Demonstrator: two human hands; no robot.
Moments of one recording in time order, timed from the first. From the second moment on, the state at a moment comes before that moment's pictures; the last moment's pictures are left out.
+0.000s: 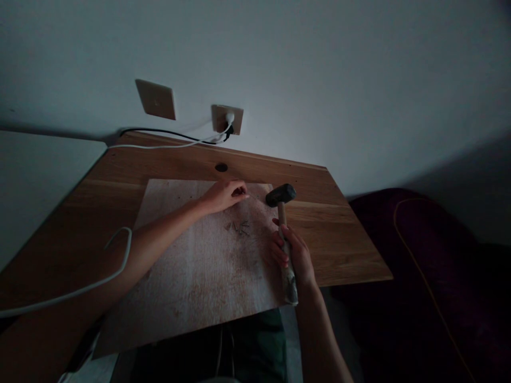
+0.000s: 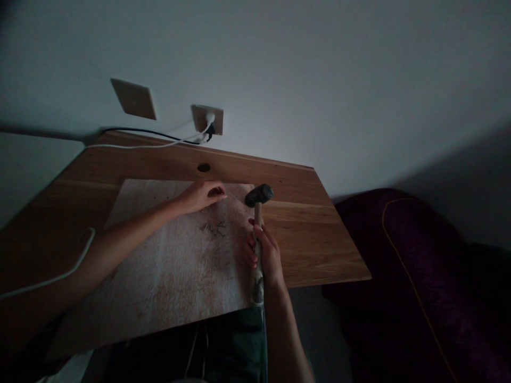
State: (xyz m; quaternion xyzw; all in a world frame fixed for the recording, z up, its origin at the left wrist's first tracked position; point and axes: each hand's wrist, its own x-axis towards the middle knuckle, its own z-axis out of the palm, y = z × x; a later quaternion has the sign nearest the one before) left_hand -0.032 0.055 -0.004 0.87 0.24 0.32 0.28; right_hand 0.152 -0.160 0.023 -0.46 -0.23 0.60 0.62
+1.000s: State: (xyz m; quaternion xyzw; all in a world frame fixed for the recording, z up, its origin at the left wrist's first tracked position) left_hand -0.034 0.056 -0.003 0.88 0.21 0.32 0.30; right_hand 0.153 -0.159 0.024 -0.46 -0.22 0.60 0.62
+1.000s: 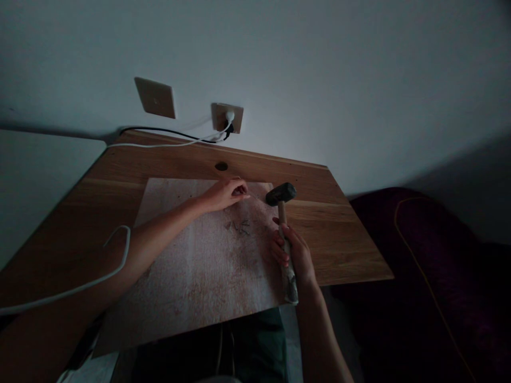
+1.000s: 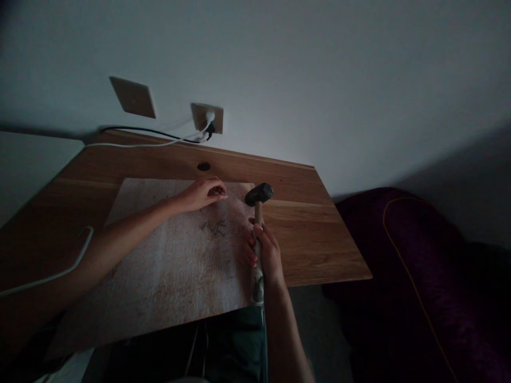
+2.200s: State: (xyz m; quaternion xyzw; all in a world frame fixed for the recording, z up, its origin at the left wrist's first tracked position) left_hand -0.033 0.056 -0.009 0.89 0.25 0.29 0.25; right_hand 0.149 -0.163 0.056 -0.65 -0.37 0.46 0.47
